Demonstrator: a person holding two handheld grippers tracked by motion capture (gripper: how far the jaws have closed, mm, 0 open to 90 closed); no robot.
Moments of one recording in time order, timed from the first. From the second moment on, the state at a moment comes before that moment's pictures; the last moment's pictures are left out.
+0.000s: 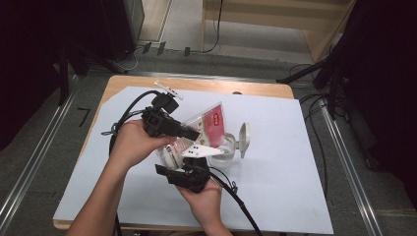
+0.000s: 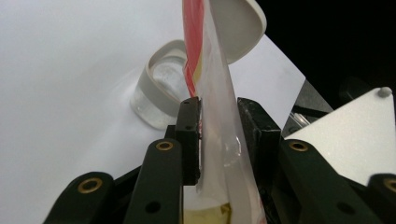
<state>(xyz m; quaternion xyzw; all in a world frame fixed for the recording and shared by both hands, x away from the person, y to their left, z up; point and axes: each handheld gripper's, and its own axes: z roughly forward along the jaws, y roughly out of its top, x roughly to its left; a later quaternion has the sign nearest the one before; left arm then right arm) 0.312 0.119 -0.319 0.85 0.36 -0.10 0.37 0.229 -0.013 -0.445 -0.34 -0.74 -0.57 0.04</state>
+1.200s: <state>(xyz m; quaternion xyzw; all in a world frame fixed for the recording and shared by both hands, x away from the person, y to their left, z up) 0.304 0.113 -0.304 0.84 0.35 -0.04 0.41 0.230 -0.008 -0.426 -0.32 -0.76 -0.57 0.02</state>
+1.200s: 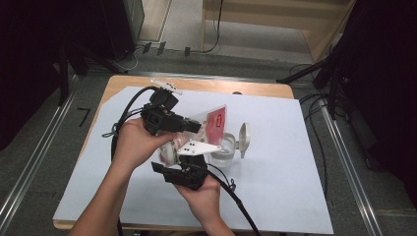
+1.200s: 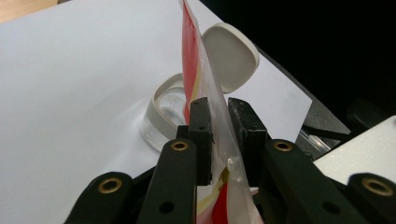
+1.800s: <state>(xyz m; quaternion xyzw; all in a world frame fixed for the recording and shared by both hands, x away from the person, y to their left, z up) 0.324 0.092 -0.296 0.86 0.34 -0.06 0.37 0.242 -0.015 -0.422 -0.33 -0.74 -0.58 0.03</state>
